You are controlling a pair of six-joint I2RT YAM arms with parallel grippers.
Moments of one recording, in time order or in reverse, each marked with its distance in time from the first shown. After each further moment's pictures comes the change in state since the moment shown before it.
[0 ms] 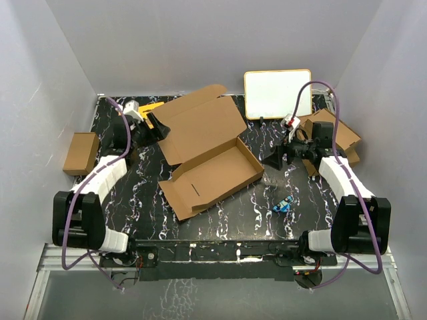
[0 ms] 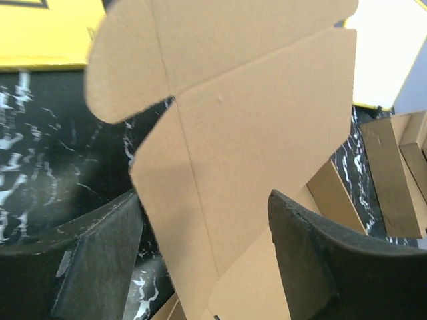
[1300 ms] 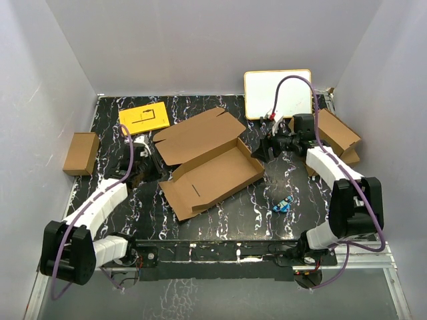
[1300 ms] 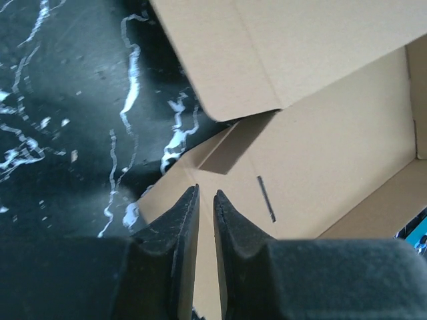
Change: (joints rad) left arm -0.108 -0.272 -0.189 -0.489 -0.141 -0.017; right arm 0.135 0.122 0.066 0.116 0.119 0.057
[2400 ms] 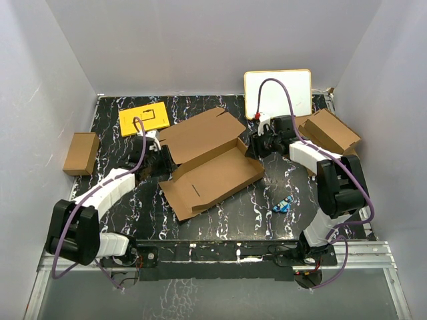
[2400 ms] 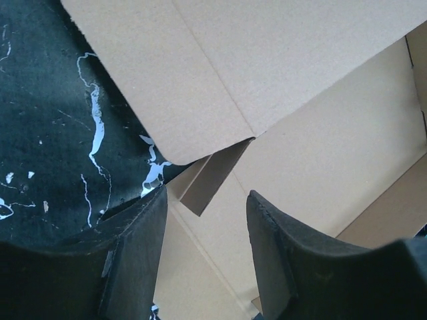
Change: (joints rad) left arm -0.080 0.154 0.061 0.111 -0.005 0.069; right arm 0.119 0.225 0.063 0.069 0.291 0.236
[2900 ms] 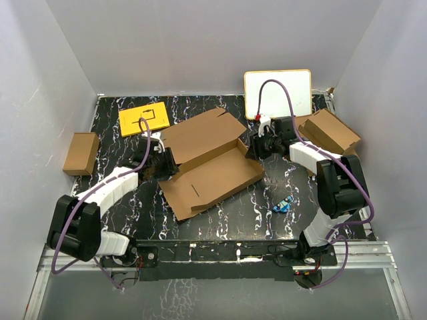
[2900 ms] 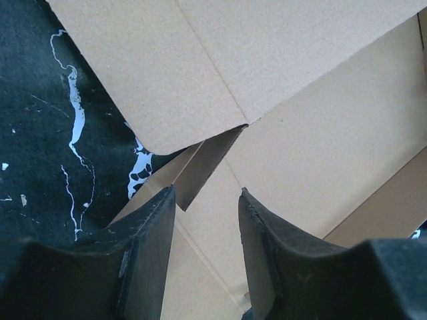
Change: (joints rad) left arm -0.040 0.036 0.021 -0.033 -0.001 -0.013; right arm 0.002 0.000 -0.017 0.004 -0.006 0.014
